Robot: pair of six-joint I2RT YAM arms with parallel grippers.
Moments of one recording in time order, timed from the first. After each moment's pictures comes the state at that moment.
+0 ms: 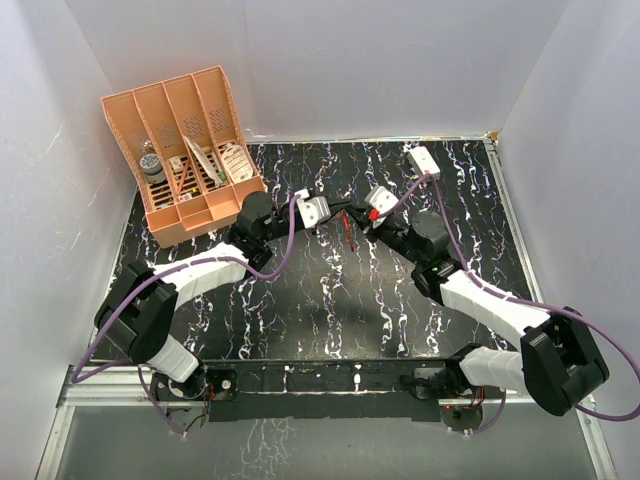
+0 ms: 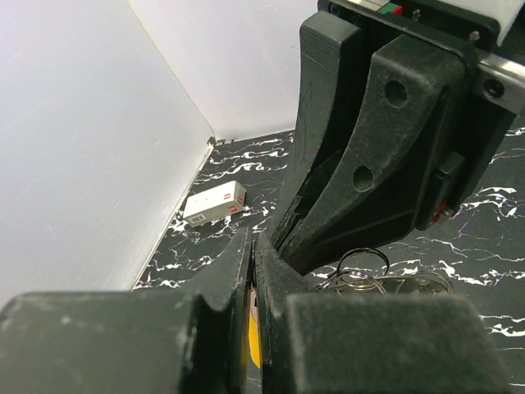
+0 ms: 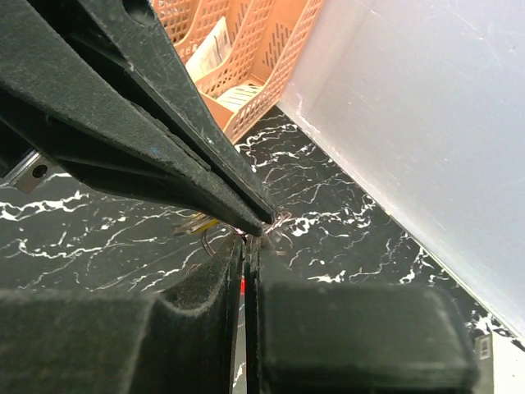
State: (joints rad) left arm -0.66 1.54 0.89 0.81 0.60 0.39; right arm 0.52 1.19 0.61 0.67 -0.34 -0.29
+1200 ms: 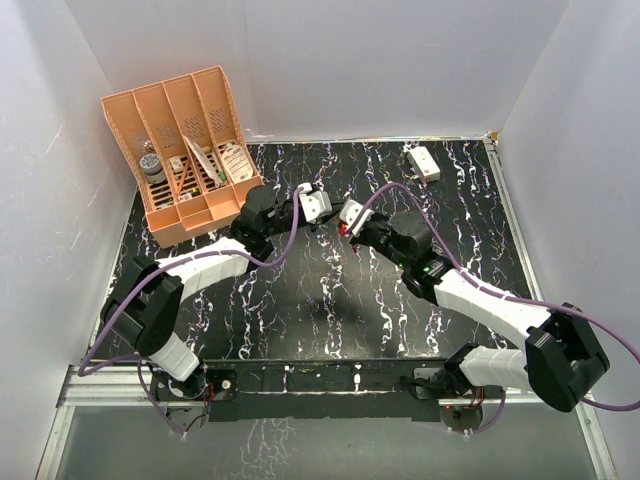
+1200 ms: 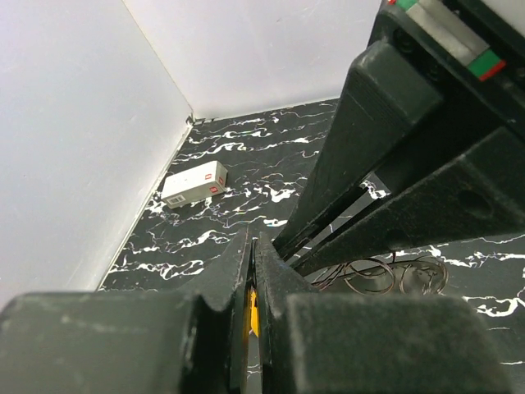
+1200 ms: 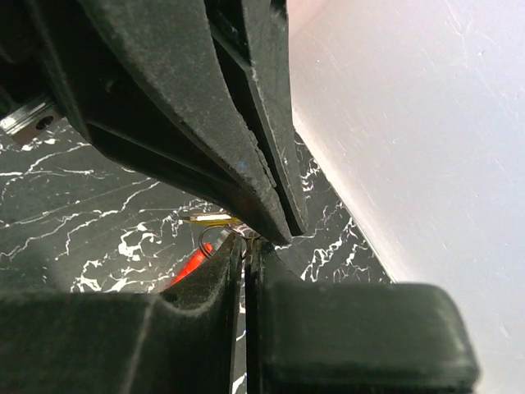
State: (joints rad) left arm -0.64 1.58 0.92 0.75 0.64 0.37; right arm 0.65 1.21 0.69 0.43 -0.12 -0.64
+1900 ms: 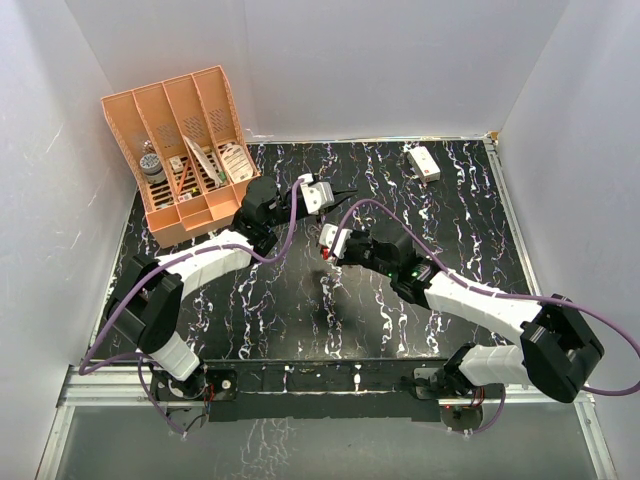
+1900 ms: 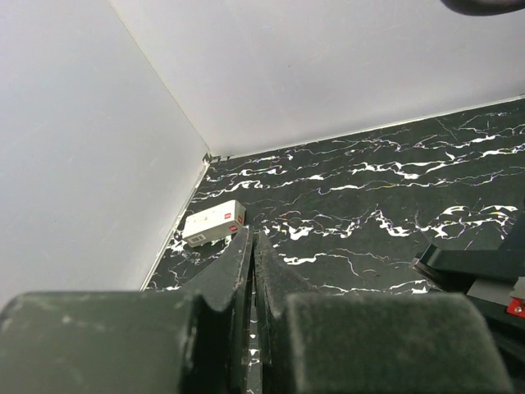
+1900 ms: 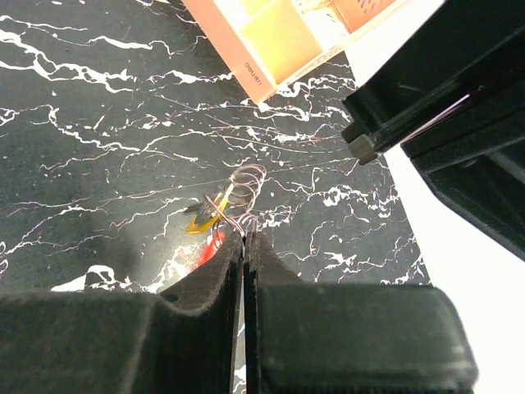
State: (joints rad) left arm -0.64 1.60 1.02 0.76 0.68 0.36; right arm 0.75 1.25 0.70 0.30 -0.20 -0.70
